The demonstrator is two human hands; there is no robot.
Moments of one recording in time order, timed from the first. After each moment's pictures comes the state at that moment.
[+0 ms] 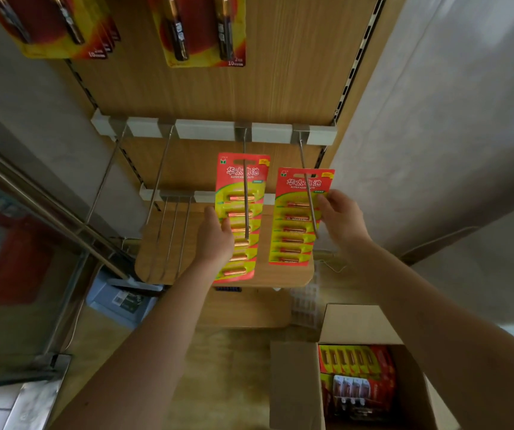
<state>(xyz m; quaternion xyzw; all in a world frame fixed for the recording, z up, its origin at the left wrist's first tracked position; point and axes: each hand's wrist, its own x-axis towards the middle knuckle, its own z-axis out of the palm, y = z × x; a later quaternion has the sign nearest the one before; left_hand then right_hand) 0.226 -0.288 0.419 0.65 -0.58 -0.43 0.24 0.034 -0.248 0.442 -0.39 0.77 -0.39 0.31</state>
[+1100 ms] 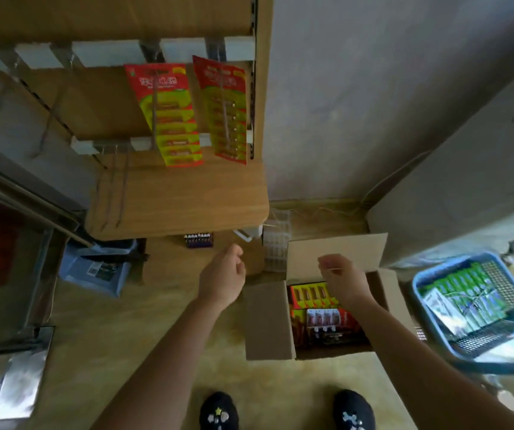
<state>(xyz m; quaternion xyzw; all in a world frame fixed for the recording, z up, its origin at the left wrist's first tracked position) 0.184 -0.125 0.329 0.55 -0.77 -0.31 0.00 -0.009 -0.024 0.340 -0.29 0.85 -0.23 0.39</state>
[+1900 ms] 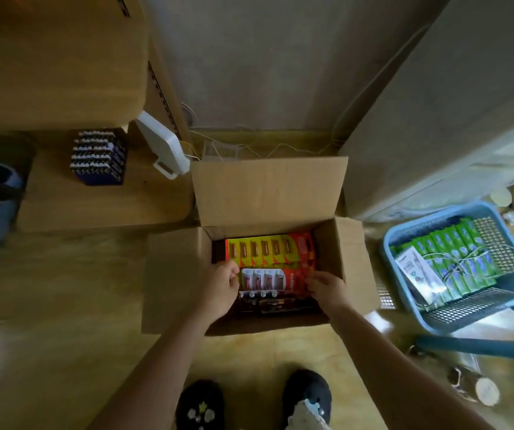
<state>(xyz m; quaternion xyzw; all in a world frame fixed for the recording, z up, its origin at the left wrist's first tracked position) 0.026 0.028 0.083 0.54 -0.72 -0.42 -0.08 -0.158 0.122 0.072 -0.10 0.83 -0.21 0.50</state>
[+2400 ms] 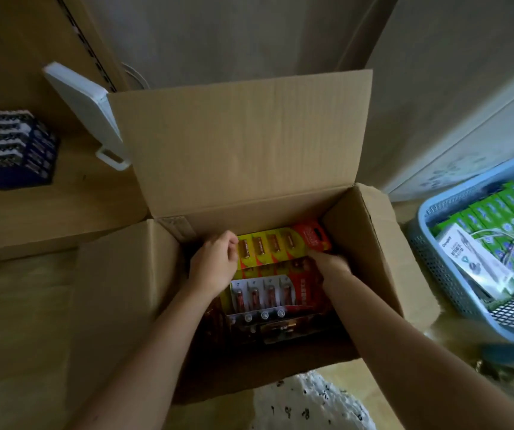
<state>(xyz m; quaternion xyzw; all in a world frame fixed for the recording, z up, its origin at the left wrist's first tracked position) -0.017 -0.020 -0.099 0.52 -0.79 -0.32 0.01 -0.186 0.072 -0.111 0.09 0.81 -0.32 0.48</state>
